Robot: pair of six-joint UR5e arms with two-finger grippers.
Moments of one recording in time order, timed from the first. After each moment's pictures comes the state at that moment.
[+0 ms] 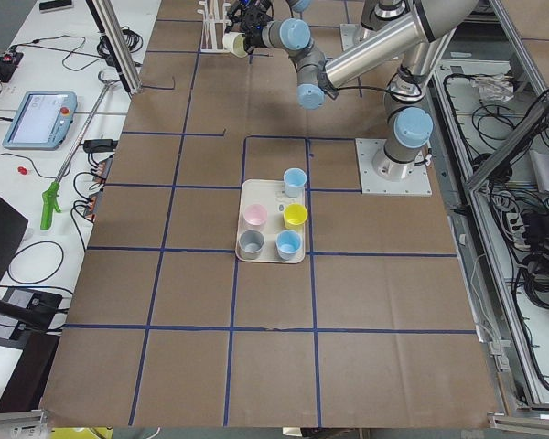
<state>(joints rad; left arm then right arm) -1.60 -1.68 -2.16 -0.04 0.82 -0.10 1.79 -1.28 1.99 -3.17 -1.06 1.52</state>
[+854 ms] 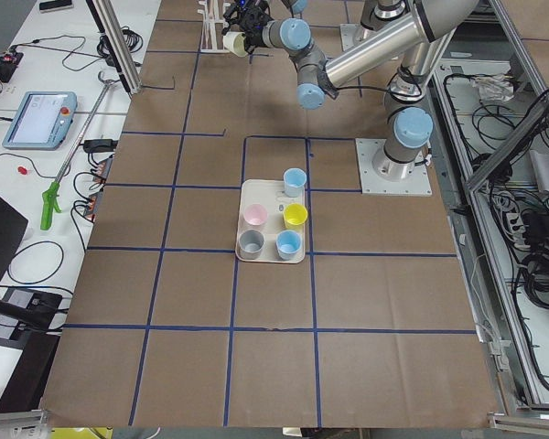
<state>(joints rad) -1.61 -1.67 -2.17 -0.04 0.82 -0.10 1.80 -1.26 1.96 -3.17 -1.06 1.52</state>
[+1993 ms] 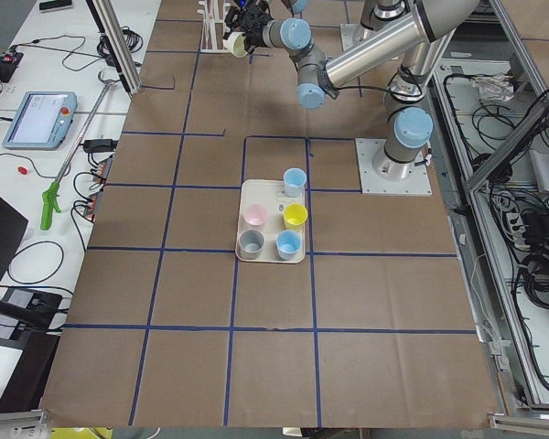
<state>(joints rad) -1.61 -1.67 -2.17 -0.04 0.82 -0.10 1.80 -1.26 1.97 -3.16 -1.05 1.51</state>
